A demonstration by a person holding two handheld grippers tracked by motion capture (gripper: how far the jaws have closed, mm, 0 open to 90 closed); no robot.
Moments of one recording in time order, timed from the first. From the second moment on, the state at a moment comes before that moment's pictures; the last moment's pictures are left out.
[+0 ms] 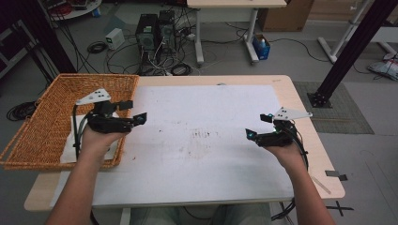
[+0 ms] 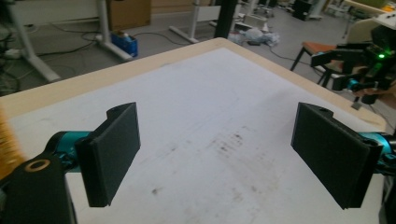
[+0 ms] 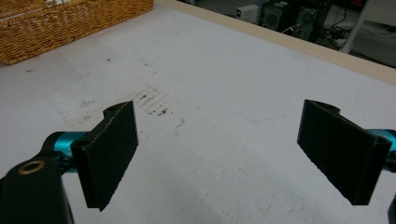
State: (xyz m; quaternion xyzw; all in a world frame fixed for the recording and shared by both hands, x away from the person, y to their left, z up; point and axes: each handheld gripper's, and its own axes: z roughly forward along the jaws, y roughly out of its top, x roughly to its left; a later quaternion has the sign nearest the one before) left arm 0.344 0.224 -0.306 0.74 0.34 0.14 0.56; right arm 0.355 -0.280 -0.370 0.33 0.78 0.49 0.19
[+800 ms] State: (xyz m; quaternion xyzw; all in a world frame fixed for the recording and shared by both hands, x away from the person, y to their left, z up) left arm 0.354 0.127 -0.388 0.76 0.31 0.09 0.57; right arm 0.364 -0.270 -0.397 0.33 0.80 0.48 0.16
